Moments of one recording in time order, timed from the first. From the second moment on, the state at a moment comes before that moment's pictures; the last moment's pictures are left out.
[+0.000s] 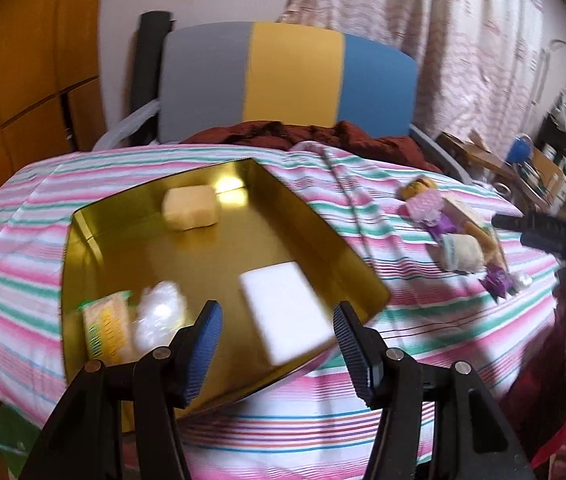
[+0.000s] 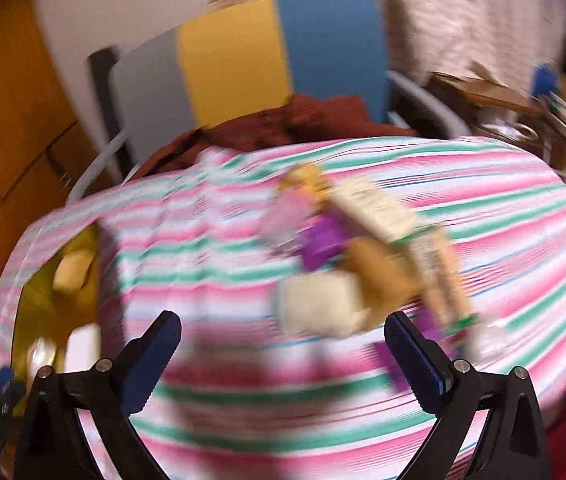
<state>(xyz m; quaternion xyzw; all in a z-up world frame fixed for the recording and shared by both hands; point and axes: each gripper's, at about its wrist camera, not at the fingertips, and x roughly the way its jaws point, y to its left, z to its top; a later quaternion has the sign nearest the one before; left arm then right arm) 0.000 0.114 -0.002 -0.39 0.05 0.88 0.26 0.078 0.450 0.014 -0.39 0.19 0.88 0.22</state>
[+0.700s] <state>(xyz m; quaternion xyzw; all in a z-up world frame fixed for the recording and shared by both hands) 0.018 0.290 -0.015 -0.41 0.13 0.80 0.42 0.148 0.575 -0.014 -0.28 0.42 0.81 0.31</state>
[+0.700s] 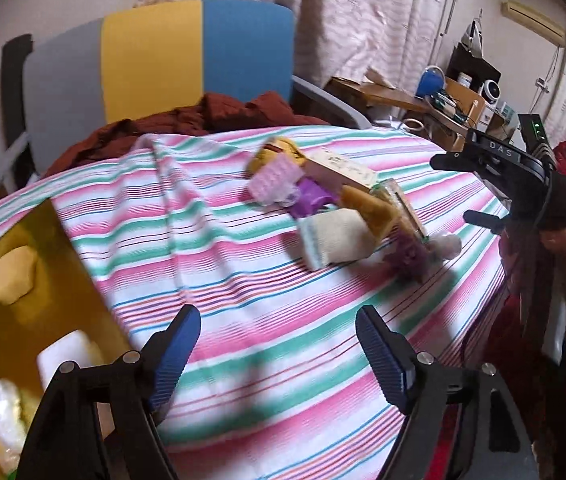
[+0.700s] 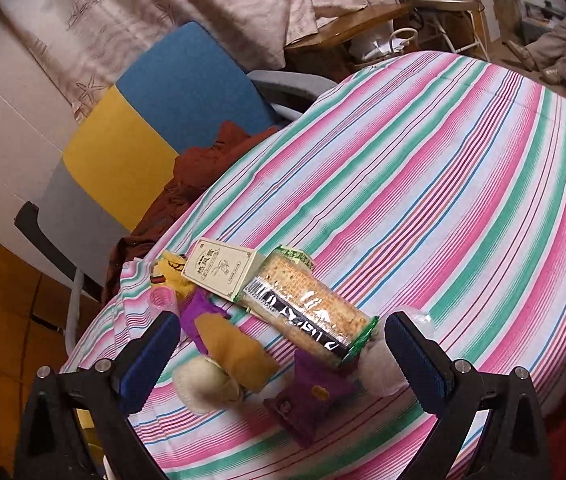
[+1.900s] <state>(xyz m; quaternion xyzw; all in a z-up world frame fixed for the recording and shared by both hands) -0.024 0.401 -0.086 -0.49 0.10 0.74 0.45 0.137 0.577 -0.019 -0.29 0.42 0.82 0.25</state>
